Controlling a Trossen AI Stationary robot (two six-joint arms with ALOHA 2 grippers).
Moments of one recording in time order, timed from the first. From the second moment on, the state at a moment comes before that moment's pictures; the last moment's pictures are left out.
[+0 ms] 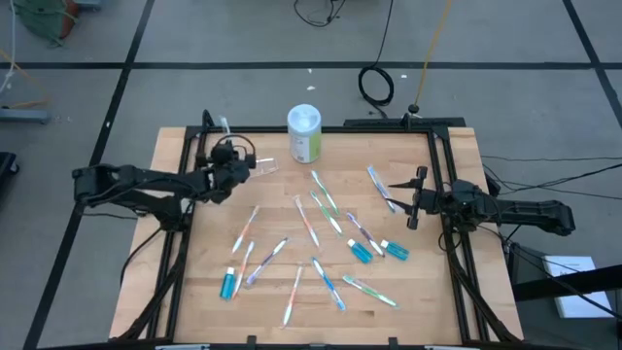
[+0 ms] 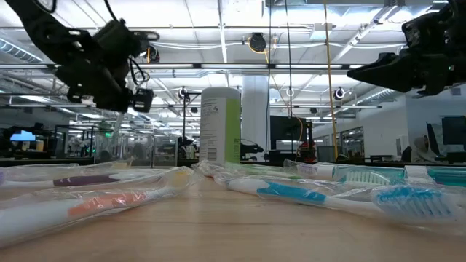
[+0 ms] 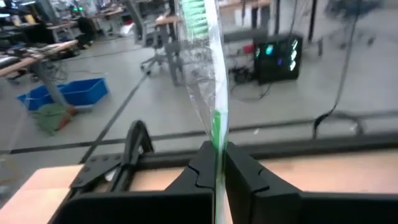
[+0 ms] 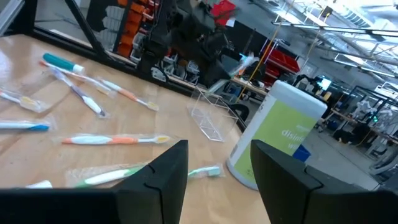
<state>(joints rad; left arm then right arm) 0.32 1.25 0.40 0.19 -1.20 -0.50 -0.12 0.15 0.02 0.14 0.06 -0.42</state>
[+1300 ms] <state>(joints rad) 0.28 1.01 0.71 -0.65 -0.59 -0.57 -0.12 0.15 0.02 0.14 0.05 -0.07</state>
